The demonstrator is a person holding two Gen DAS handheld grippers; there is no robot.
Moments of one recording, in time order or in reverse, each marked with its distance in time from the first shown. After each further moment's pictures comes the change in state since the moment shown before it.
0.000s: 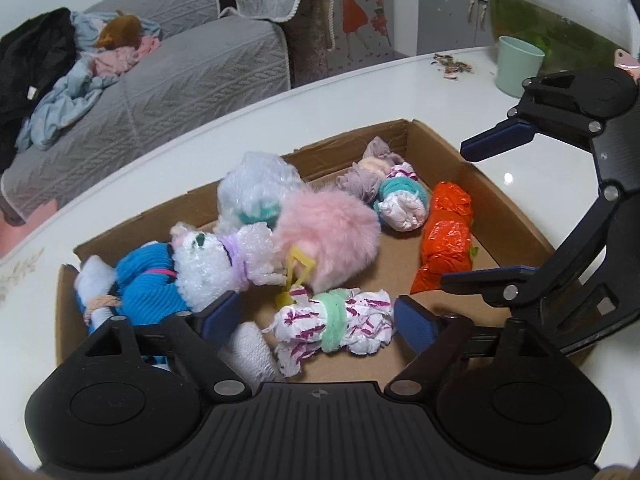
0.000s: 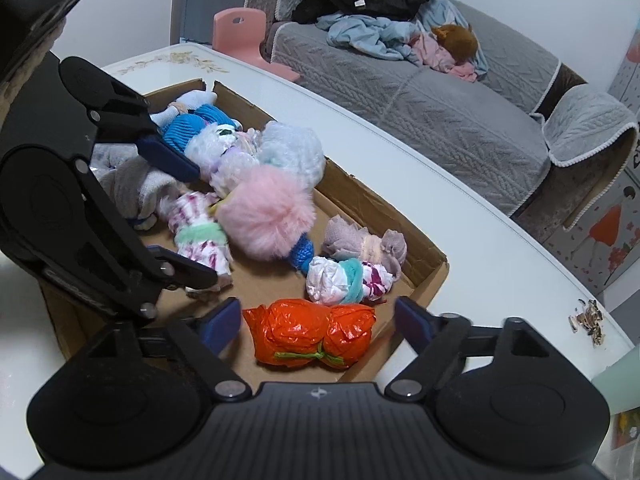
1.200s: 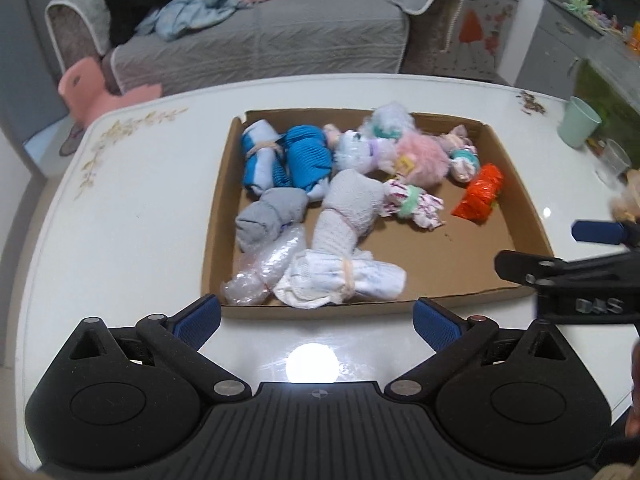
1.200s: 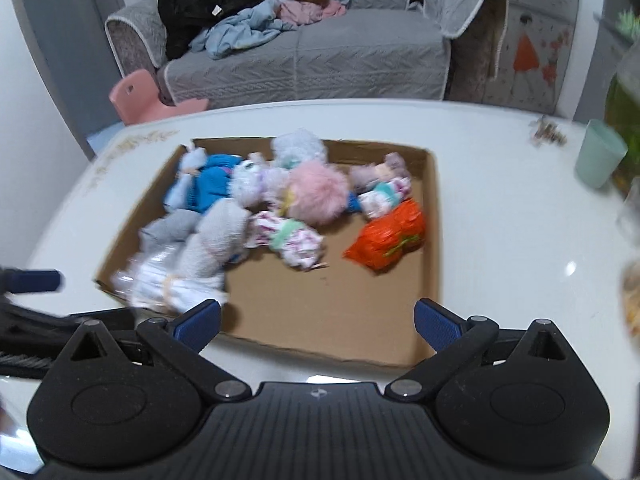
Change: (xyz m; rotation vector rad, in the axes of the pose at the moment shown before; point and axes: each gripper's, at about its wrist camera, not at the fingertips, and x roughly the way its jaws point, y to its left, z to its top) left arm -0.132 0.029 -0.072 -0.382 0.092 0.135; right arm -0.067 0.065 0.007 0.620 0.085 -0.107
